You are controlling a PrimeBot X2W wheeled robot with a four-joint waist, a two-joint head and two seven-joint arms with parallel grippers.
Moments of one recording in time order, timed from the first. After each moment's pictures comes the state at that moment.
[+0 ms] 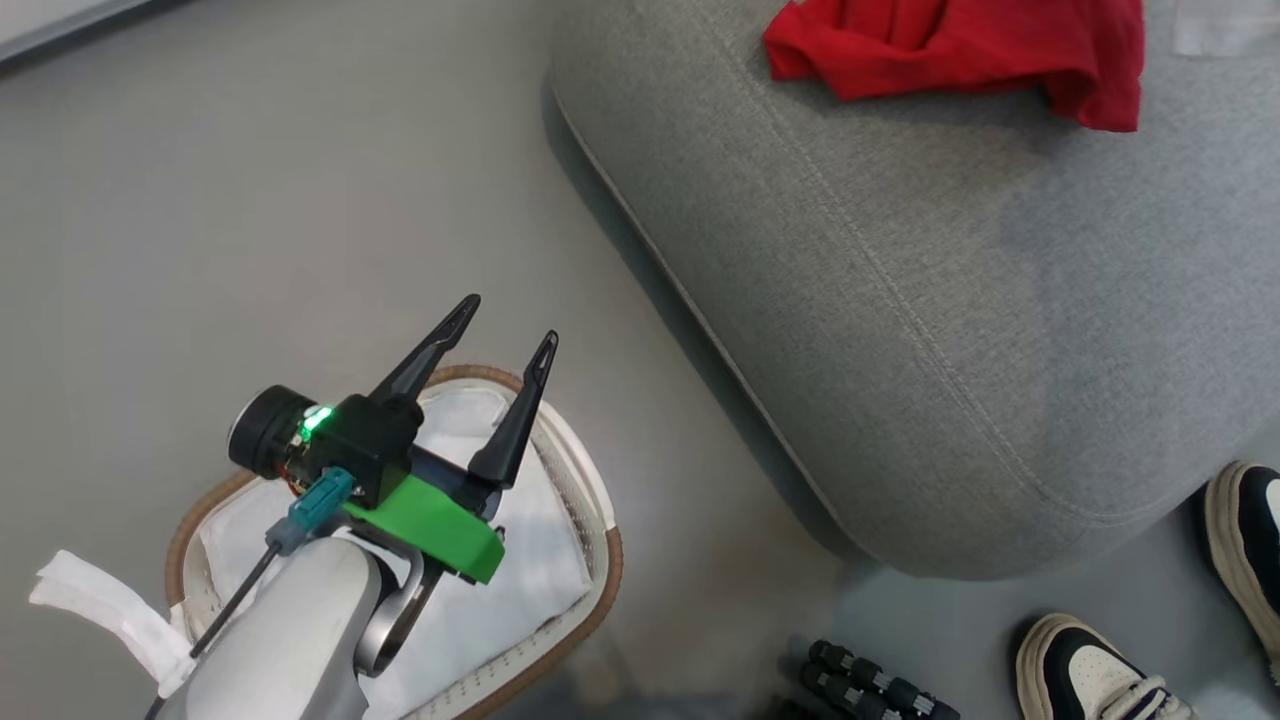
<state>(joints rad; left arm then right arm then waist) -0.43 0.32 -0.60 0.22 -0.41 -0.13 -0.26 -1.01 -0.41 -0.08 0.54 -0.06 0.13 -0.26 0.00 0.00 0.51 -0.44</state>
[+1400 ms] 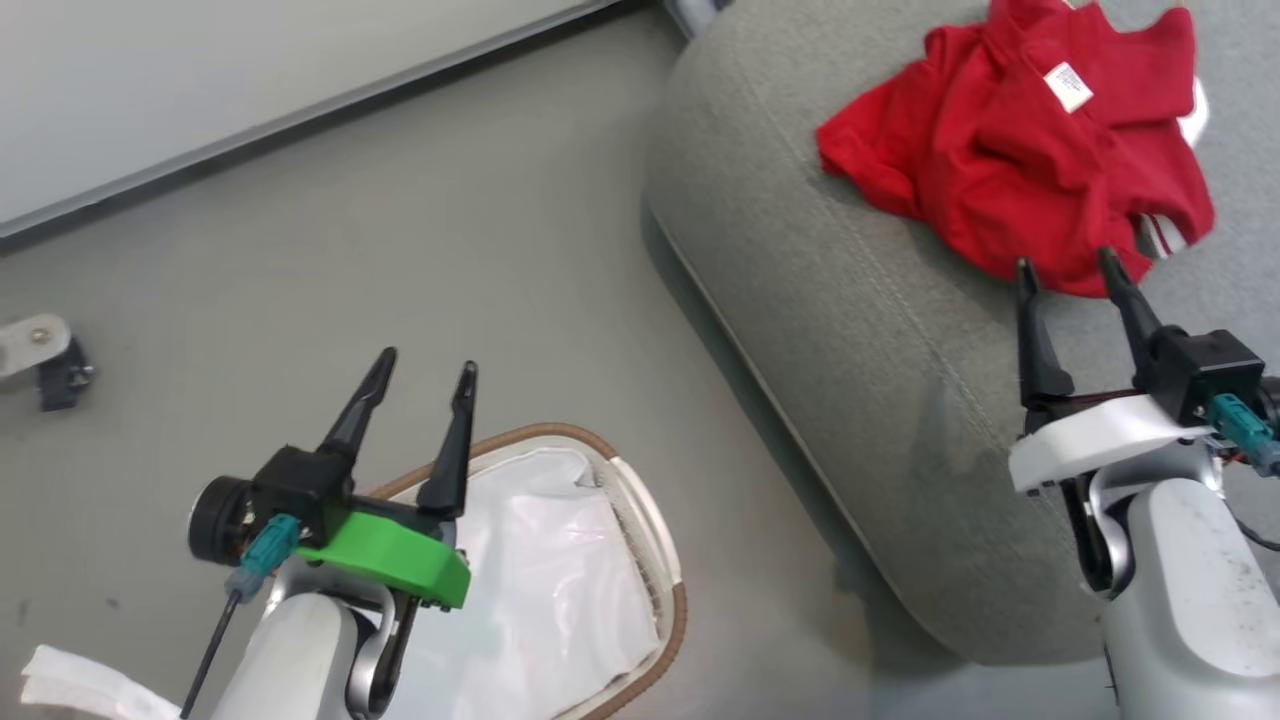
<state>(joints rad) -0.28 0.19 -0.34 0.28 -0.33 -0.13 -0.26 -0.38 -0.09 -0.09 0.32 0.08 0.13 -0.26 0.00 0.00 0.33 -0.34</state>
